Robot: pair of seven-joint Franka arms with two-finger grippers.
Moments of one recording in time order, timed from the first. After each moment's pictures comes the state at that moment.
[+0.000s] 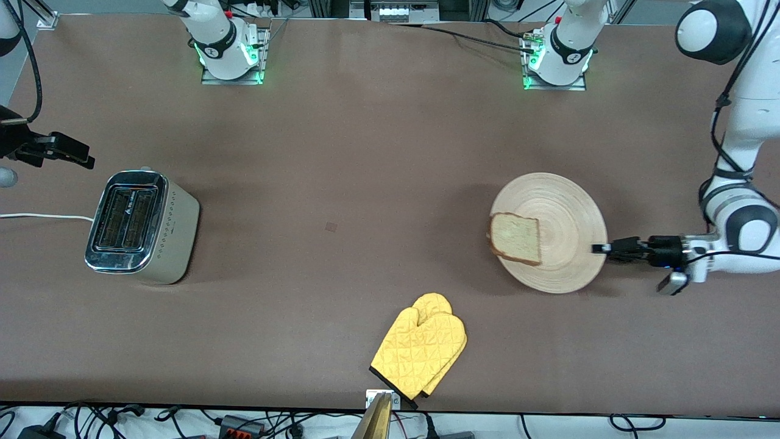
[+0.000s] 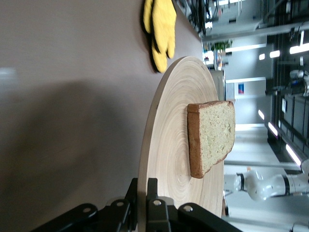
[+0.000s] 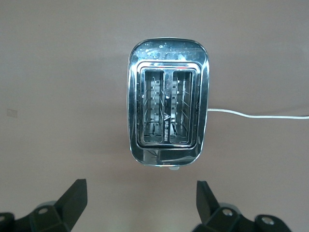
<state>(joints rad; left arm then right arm) 0.43 0.94 -0.17 -1.40 -0.90 1.55 0.89 -0.04 0.07 -0.04 -1.61 -0.02 1.61 -0.06</state>
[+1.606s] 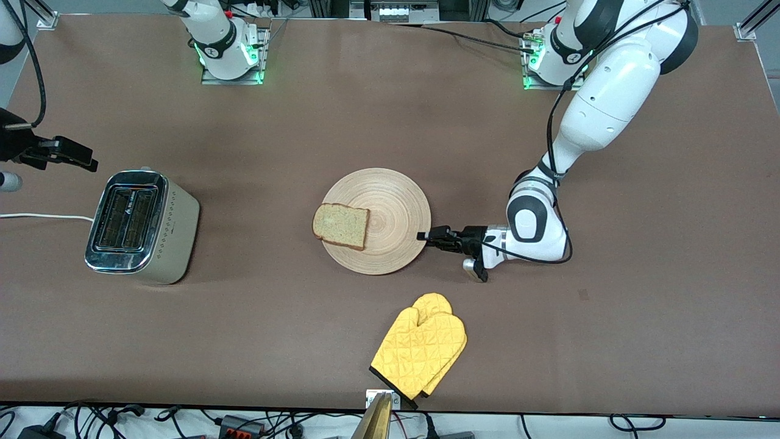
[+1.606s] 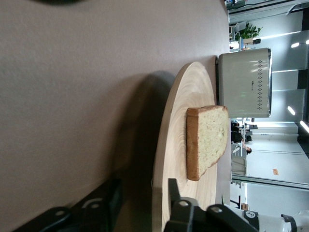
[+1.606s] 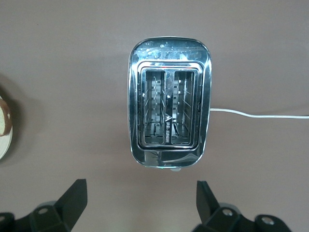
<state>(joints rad) -0.12 0.94 -0.27 -1.58 -1.27 2.17 0.88 -0.04 0.09 -0.04 -1.61 -0.01 1.61 -0.05</state>
